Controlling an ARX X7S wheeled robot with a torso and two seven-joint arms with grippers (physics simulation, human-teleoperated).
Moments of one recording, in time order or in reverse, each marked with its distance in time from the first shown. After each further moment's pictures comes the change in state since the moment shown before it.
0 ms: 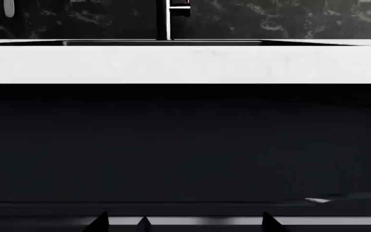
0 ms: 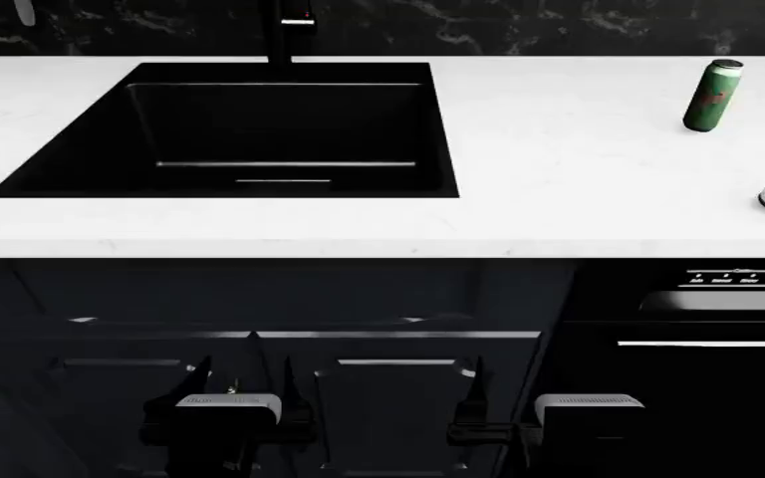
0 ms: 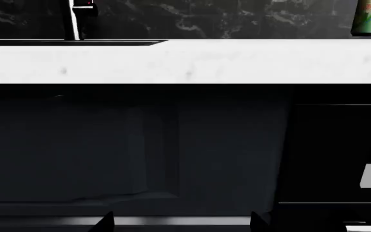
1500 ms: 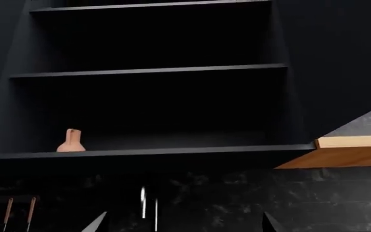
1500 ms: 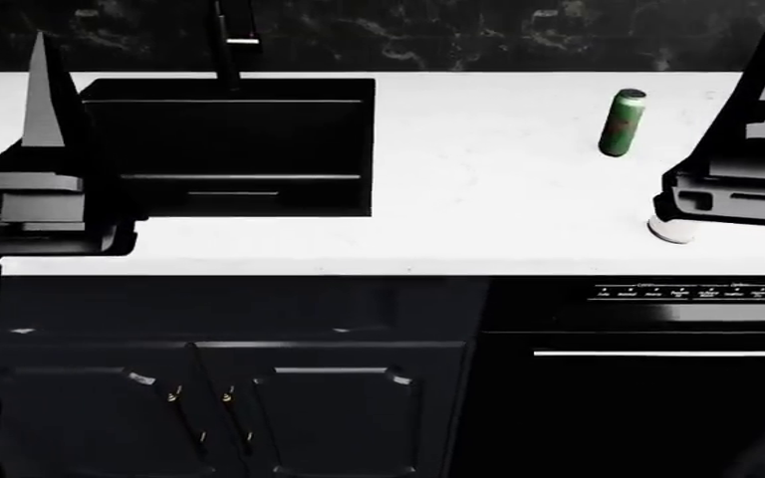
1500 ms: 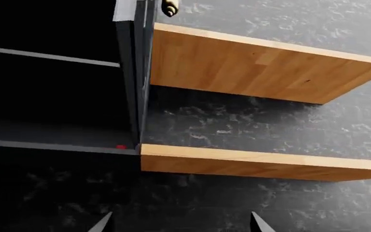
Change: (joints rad) left arm -0.475 -0.604 -0.117 1.027 -0.749 -0.650 -0.553; right arm 0.756 1.011 -0.227 -1.025 1.050 0.512 1.098
